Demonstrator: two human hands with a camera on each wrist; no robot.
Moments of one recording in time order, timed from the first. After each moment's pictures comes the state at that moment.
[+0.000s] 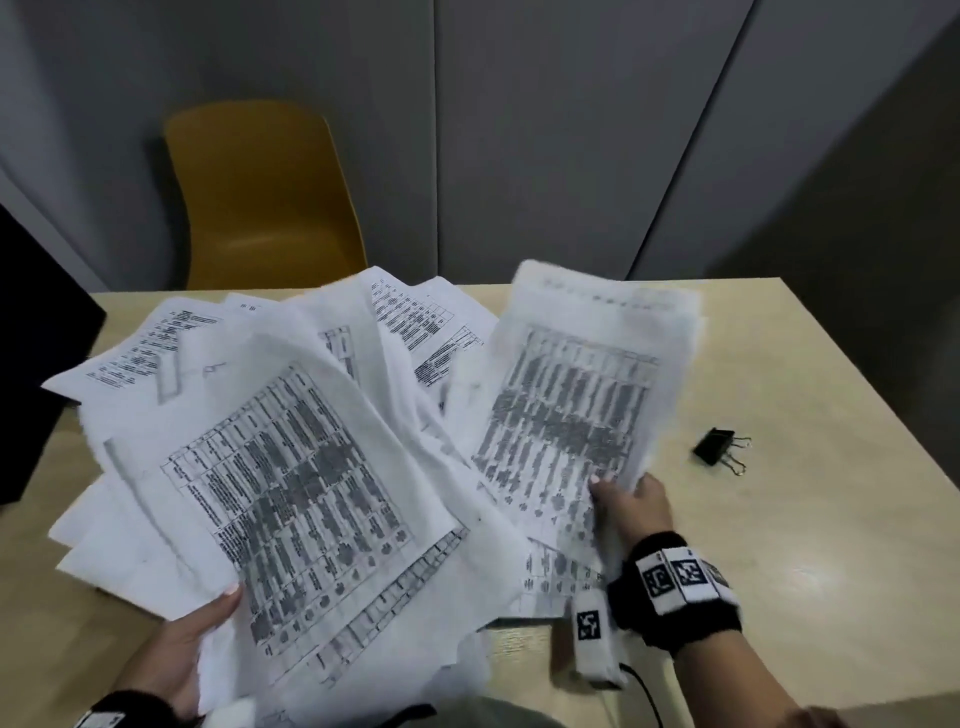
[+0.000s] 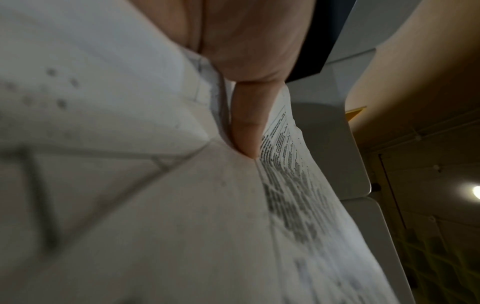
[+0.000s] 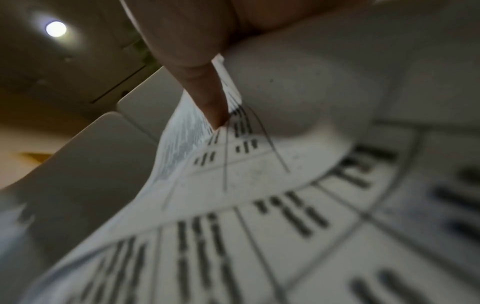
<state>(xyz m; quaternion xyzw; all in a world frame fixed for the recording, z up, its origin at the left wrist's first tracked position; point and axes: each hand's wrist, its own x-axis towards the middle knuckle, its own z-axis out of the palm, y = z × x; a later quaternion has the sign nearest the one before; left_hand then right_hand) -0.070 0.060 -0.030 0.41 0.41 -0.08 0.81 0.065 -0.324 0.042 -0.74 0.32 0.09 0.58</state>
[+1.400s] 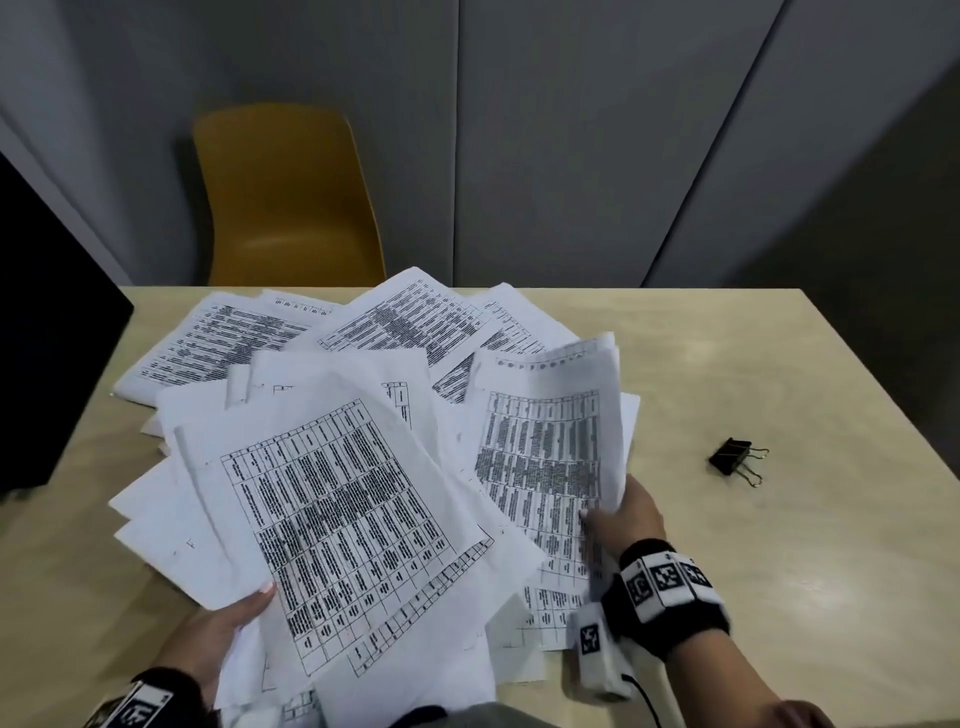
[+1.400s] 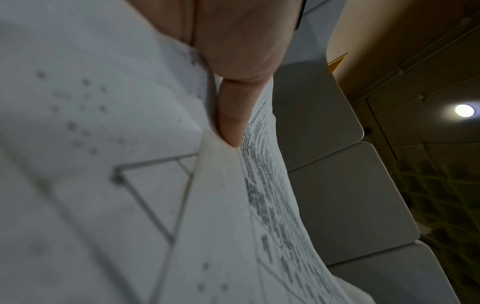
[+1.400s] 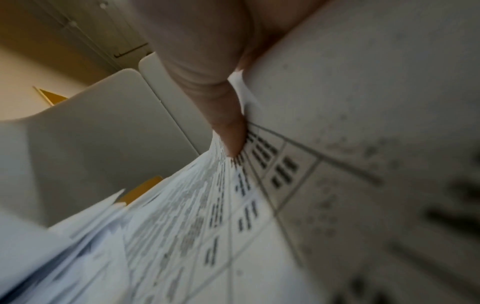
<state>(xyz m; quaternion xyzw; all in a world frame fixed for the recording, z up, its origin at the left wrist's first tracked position) -0.068 0.037 -0.013 0.59 0.41 -0.04 0.69 0.067 -0.315 0.028 -0.89 0.22 0.15 0.37</state>
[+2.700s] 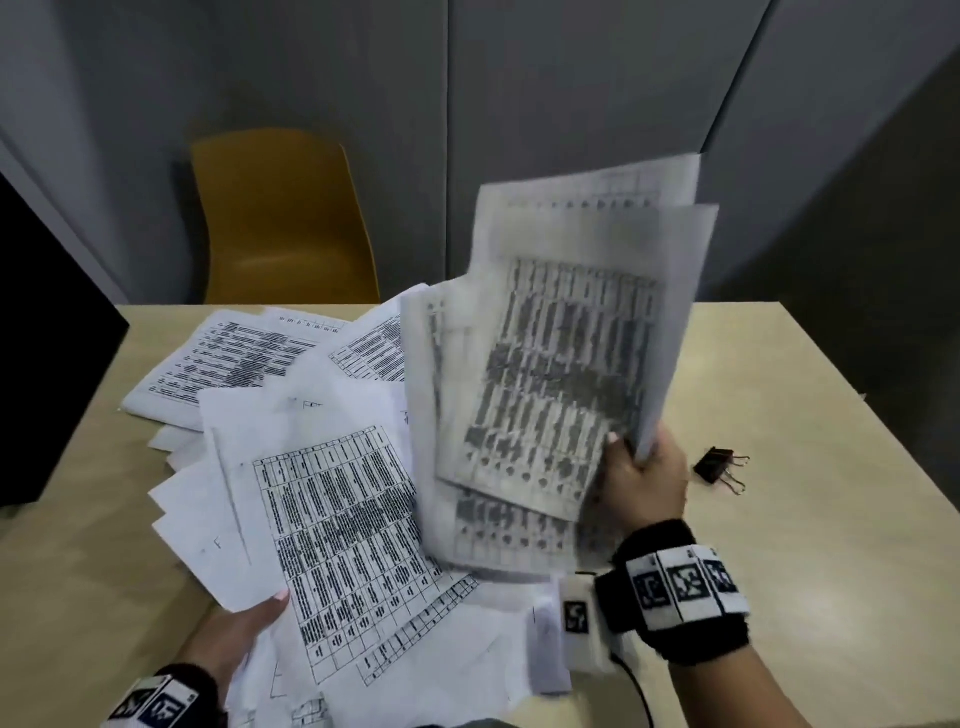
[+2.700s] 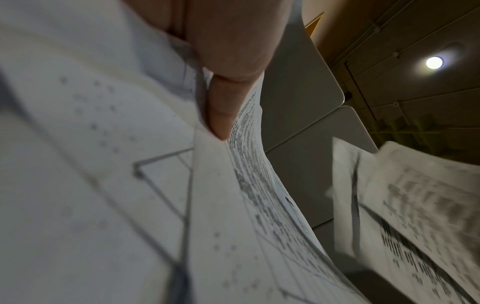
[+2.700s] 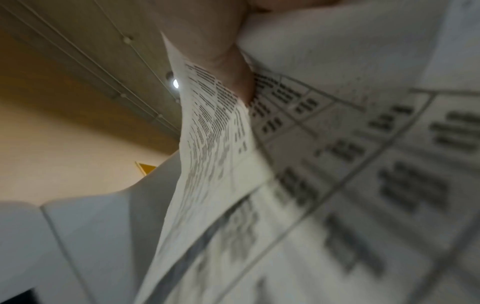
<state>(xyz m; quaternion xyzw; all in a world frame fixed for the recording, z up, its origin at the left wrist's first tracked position) -0.058 0.023 -0.019 0.63 0.41 -0.05 0.65 0.072 -0.309 0.088 -0.82 0.13 -0.17 0.53</state>
